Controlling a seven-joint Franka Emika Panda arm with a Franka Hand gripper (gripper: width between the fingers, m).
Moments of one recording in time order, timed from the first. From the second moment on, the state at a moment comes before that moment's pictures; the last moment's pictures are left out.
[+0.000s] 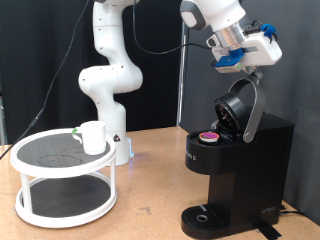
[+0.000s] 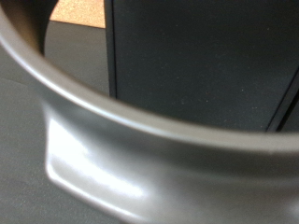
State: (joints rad) arm 0.18 -0.16 0.12 -2.08 0.62 2.19 2.27
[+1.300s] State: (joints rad) arm 0.15 -0.20 0.07 -2.10 0.60 2.08 2.22
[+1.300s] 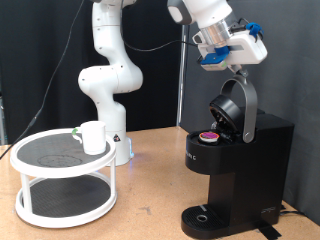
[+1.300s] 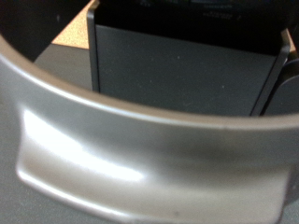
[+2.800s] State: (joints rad) arm 0.05 -0.23 0.02 -2.18 0.46 2.07 2.18
